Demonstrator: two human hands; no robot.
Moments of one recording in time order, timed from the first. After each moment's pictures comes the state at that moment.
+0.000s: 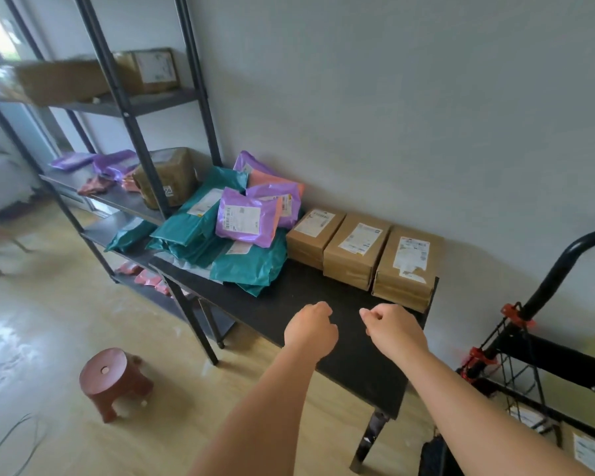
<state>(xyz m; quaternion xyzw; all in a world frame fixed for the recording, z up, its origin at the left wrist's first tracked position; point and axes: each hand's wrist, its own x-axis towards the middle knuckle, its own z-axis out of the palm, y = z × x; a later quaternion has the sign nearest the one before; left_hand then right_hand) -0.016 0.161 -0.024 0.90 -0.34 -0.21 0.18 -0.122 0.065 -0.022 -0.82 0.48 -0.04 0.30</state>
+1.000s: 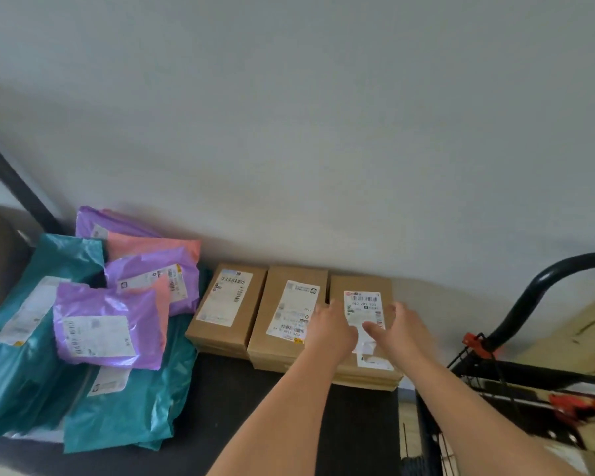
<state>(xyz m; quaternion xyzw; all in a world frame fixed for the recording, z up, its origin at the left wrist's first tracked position) 0.056 -0.128 -0.052 0.82 -0.46 -0.29 0.17 -0.063 -0.168 -0.052 -0.70 0.65 -0.10 0.28</state>
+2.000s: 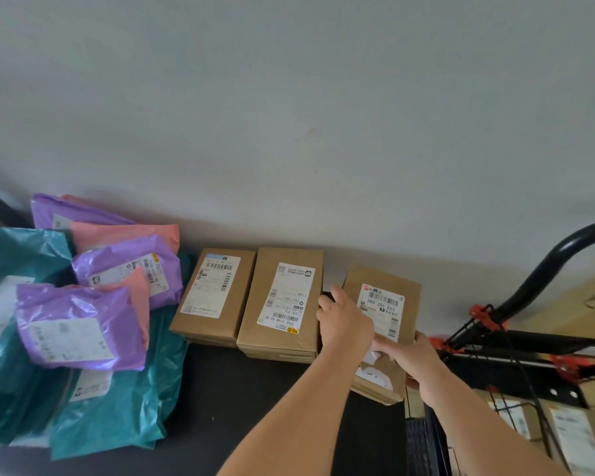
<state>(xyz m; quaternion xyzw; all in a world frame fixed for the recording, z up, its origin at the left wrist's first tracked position) 0.031 -0.150 -0.076 0.84 -0.38 -0.35 0.17 -0.094 -0.163 -0.120 -0.43 0.67 -0.14 0.59</state>
